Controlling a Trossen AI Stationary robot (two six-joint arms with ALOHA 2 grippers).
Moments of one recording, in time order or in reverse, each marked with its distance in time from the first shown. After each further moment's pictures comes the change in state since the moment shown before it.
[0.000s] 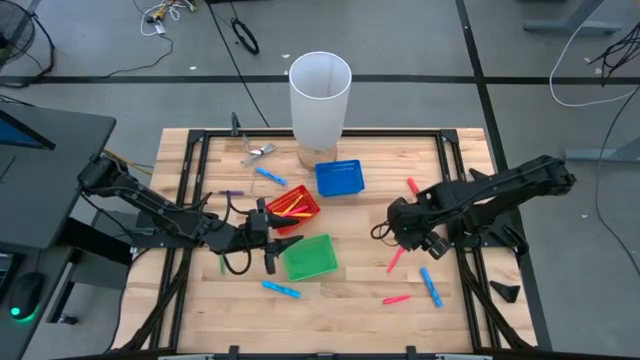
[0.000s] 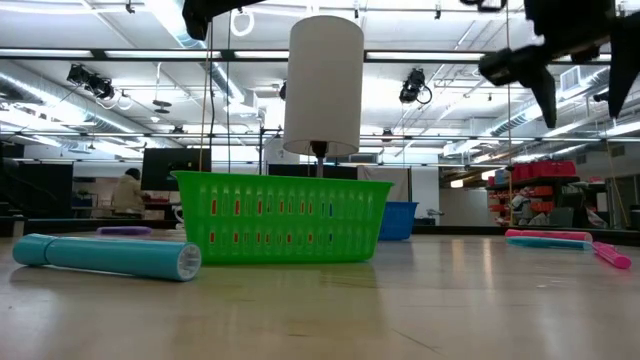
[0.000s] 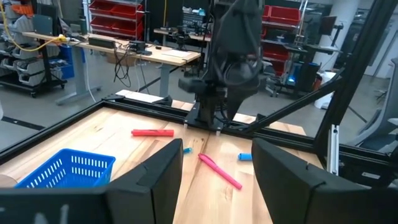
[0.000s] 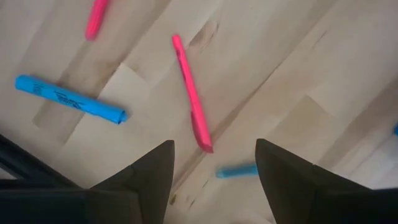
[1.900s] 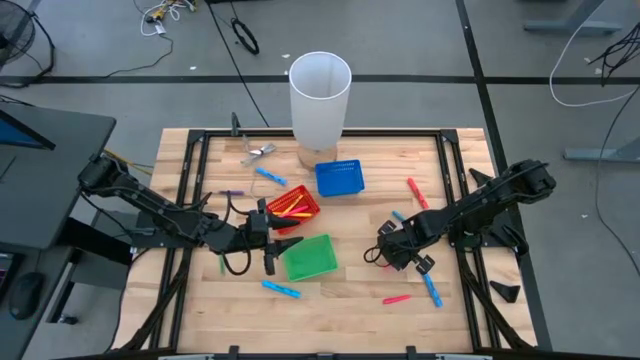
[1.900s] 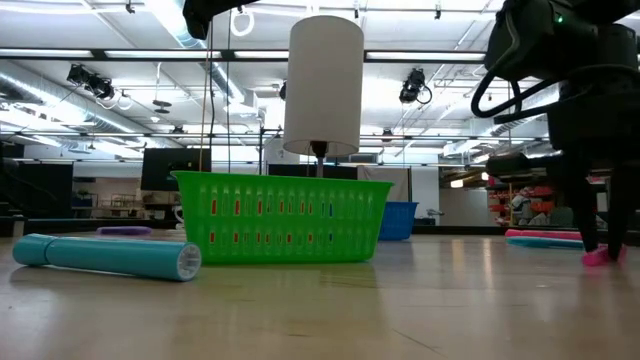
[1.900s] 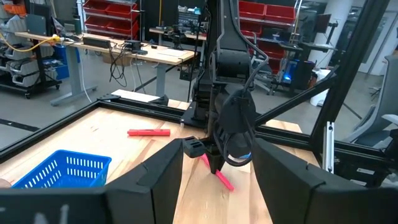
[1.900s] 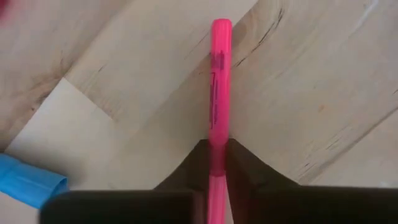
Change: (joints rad) left arm 0.000 0.000 0.000 -0.001 0.017 0.008; right arm 0.092 0.228 -0.359 0.578 0.010 0.016
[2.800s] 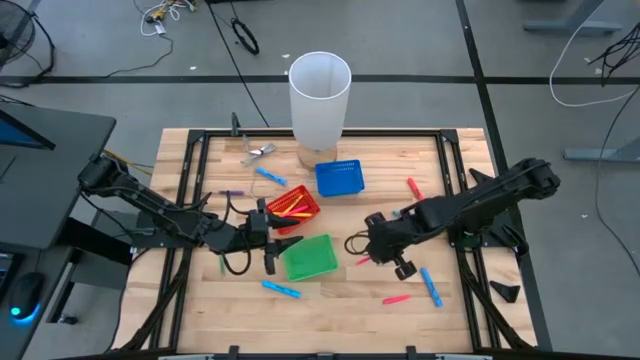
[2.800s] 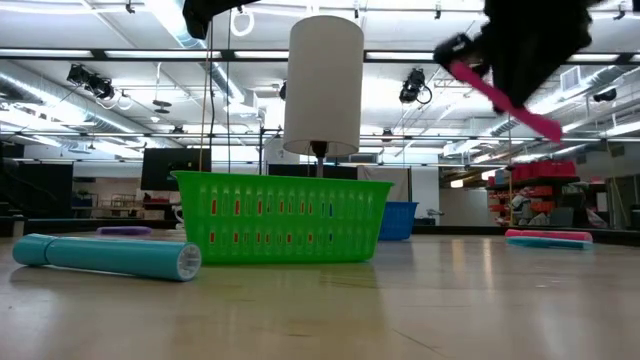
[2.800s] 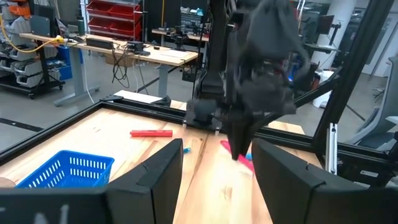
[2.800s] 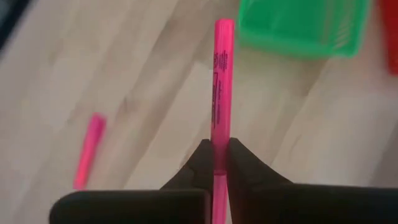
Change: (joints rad) left arm 0.000 0.000 0.000 0.004 -0.011 0.001; right arm 0.000 -0.076 0.415 -0.179 0.006 0.285
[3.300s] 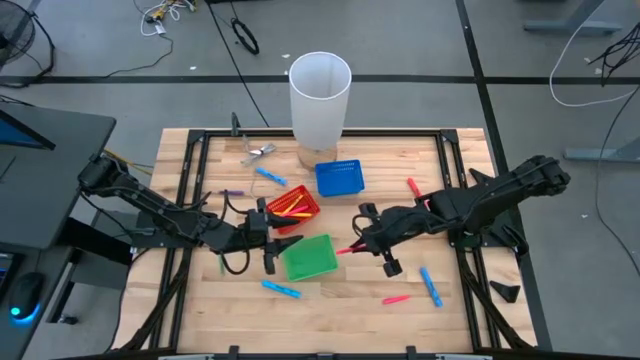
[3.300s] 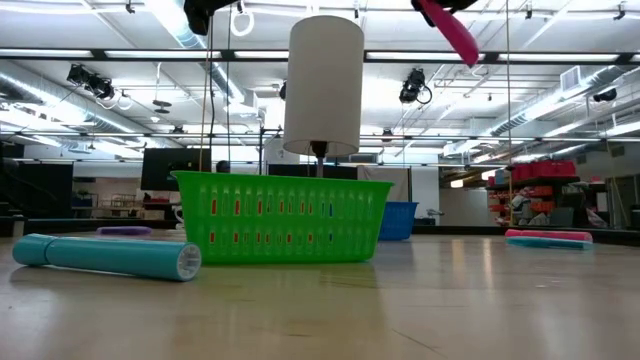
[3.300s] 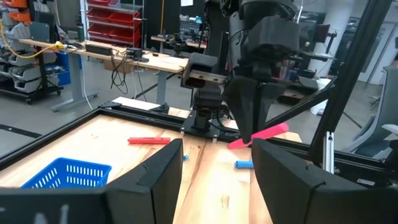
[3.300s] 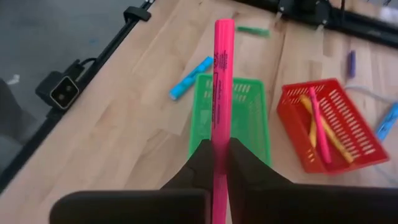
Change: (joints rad) left arm 0.000 0.000 0.000 0.037 0.001 0.013; right arm -0.006 -0.097 0.008 0.344 0.078 0.049
